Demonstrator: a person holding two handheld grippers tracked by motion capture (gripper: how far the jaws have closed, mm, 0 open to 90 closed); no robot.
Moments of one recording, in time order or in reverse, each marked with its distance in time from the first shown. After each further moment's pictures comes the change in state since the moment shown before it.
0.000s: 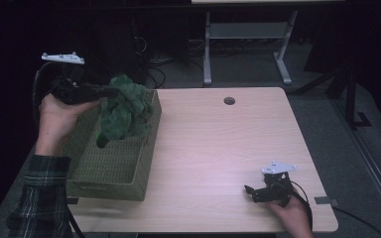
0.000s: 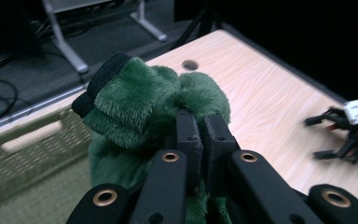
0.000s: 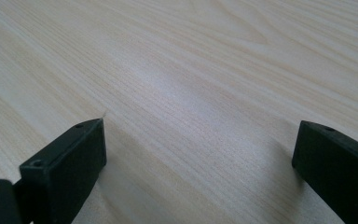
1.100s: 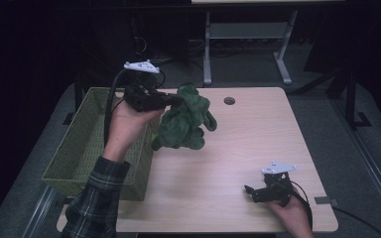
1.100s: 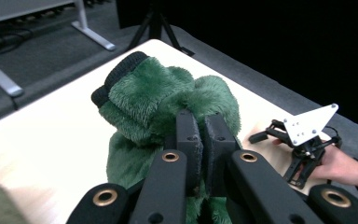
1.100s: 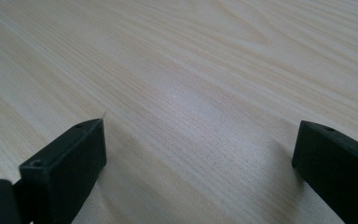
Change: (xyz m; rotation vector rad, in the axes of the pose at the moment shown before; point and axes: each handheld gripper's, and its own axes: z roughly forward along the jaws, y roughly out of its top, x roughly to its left) left arm -0.098 0.022 0.108 0.011 -0.171 0.074; right arm 0.000 0.000 0.000 -0.001 0.001 0.003
